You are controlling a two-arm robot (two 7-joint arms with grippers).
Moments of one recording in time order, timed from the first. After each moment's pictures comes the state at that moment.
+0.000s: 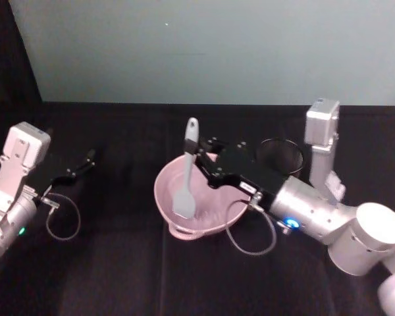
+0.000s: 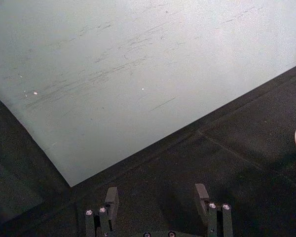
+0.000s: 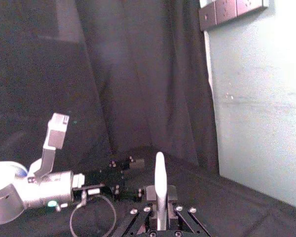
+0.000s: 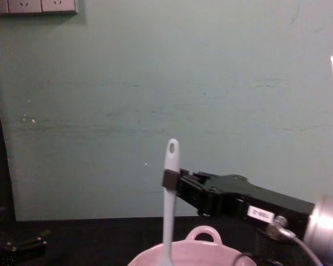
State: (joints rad) left arm -0.20 0.60 0.45 -1.41 -0.25 -0.12 0.03; right arm 0.30 0.33 -0.48 -1.41 0.56 -0.13 0.63
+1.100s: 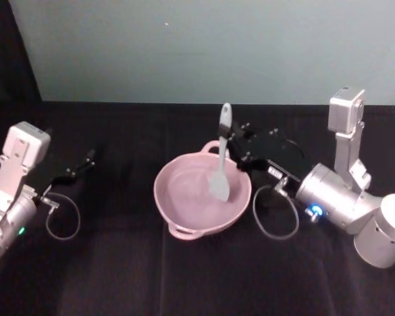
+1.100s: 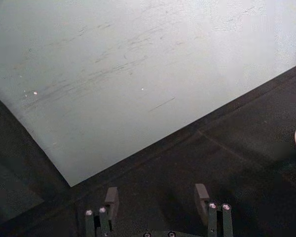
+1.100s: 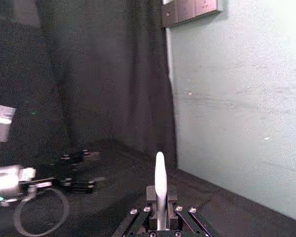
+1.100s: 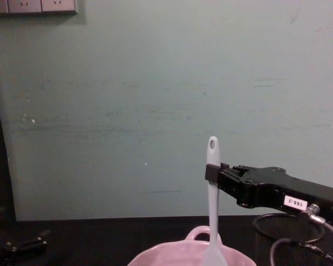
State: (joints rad) left arm -0.20 0.60 0.45 -1.41 -0.25 -0.12 0.03; right arm 0.30 0.35 -0.40 -1.40 0.48 -0.11 0.55
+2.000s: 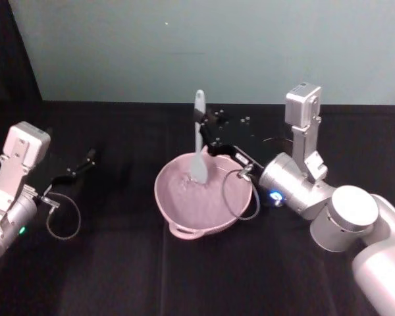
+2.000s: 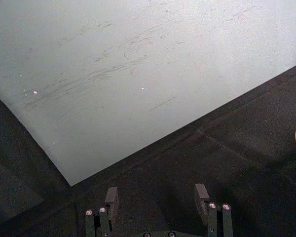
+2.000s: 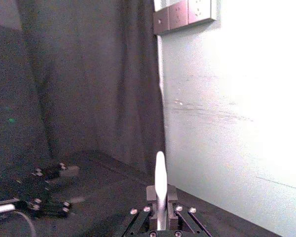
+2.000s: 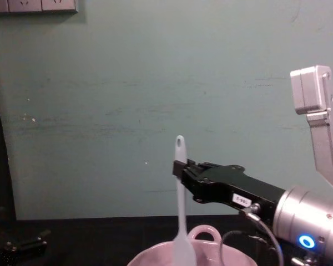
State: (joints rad) left arm -0.20 0.60 0.45 -1.41 -0.25 -0.12 0.03; right arm 0.43 0.21 -0.47 -1.18 0.41 -0.25 0.48
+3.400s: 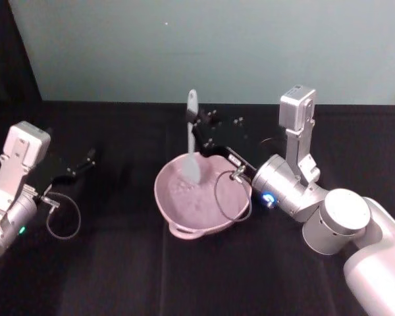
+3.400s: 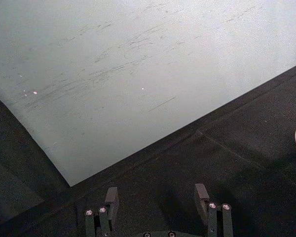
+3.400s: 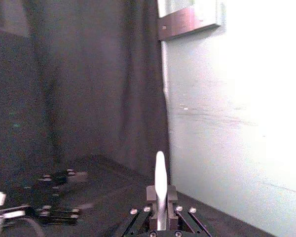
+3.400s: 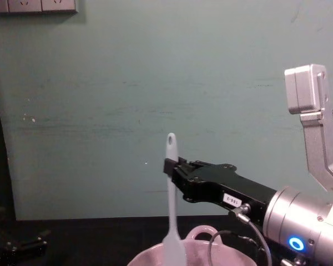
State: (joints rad) left arm -0.20 0.60 0.45 -1.41 -0.25 -0.12 0.03; right arm 0.41 0.18 -0.46 -1.19 0.39 -0.27 0.48
